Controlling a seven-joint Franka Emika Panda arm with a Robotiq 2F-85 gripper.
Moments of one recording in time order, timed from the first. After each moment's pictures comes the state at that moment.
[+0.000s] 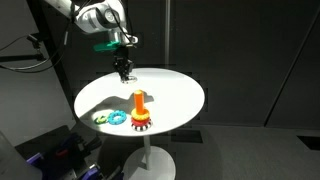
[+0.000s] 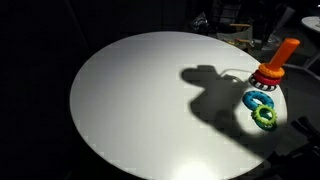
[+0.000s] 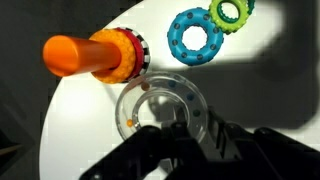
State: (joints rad) arm 0.17 0.03 0.08 -2.18 -0.18 2.04 0.11
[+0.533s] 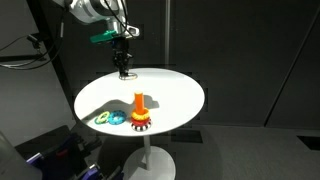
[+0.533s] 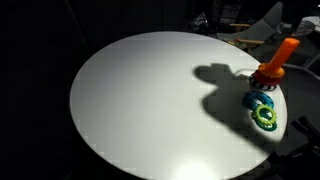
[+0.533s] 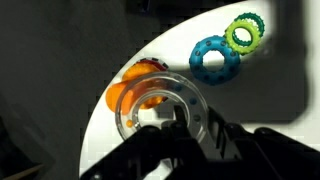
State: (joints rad) arm 0.10 -0.10 0.07 -2.22 -0.18 1.93 0.12
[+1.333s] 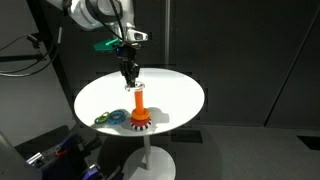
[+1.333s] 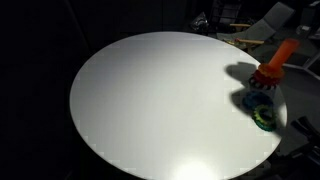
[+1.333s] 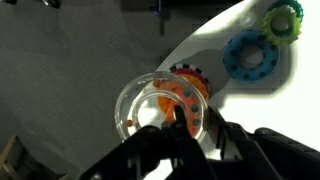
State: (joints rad) arm -0.01 -0.19 0.00 -2.37 -0.18 2.07 0.12
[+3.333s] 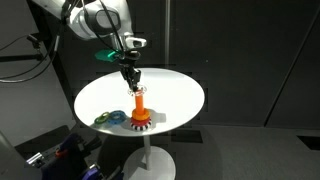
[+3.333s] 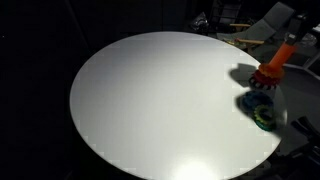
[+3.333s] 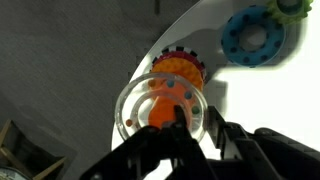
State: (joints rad) arm -0.02 -0.18 0.01 -2.45 -0.18 2.27 0.14
